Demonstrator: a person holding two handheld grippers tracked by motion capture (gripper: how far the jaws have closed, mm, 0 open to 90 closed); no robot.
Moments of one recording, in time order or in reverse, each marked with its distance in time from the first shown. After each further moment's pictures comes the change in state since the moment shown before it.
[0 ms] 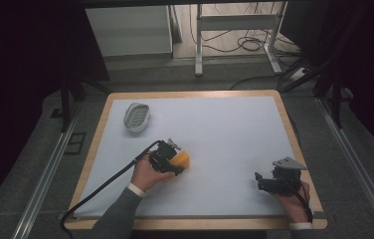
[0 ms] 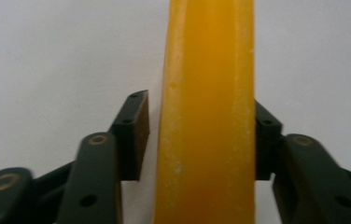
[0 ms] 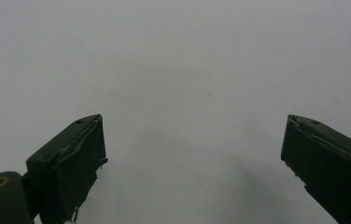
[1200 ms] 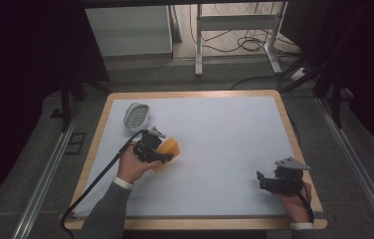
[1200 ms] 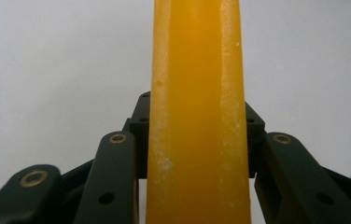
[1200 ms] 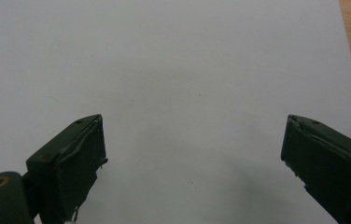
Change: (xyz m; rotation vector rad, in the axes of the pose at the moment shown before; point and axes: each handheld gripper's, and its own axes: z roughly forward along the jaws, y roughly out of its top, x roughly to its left) left arm 0.028 -0.002 -0.050 -0.126 0.008 -0.037; right arm -0.004 -0.001 -0.002 -0.009 -0.014 0.028
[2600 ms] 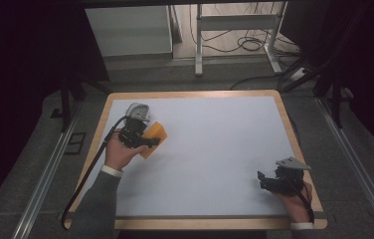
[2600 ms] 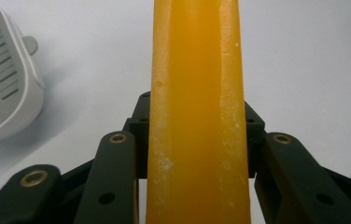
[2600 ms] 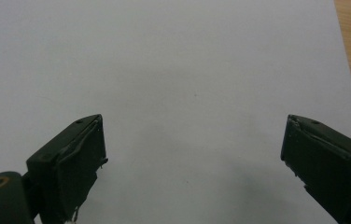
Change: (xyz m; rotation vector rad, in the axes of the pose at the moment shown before) left arm 0.042 0.011 -0.033 -0.056 0.065 -0.064; right arm -0.001 0.000 0.000 -0.001 -0.008 0.006
